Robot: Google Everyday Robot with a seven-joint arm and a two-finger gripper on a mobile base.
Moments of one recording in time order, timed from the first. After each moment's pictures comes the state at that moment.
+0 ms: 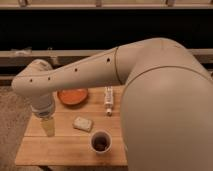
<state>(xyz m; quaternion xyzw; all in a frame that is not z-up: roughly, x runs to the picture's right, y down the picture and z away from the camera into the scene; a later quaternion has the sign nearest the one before) -0.250 0.141 0.627 -0.34 -0.13 -0.14 0.92</state>
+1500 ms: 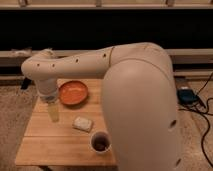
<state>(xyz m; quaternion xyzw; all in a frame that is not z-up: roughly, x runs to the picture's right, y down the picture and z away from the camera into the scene) -0.246 0.084 0.694 -0.36 -0.13 -0.16 0.91</state>
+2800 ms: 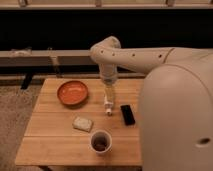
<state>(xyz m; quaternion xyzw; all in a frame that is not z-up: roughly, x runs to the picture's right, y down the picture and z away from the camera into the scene) 0.051 0.014 0.754 -0.32 0.07 0.03 0.94</state>
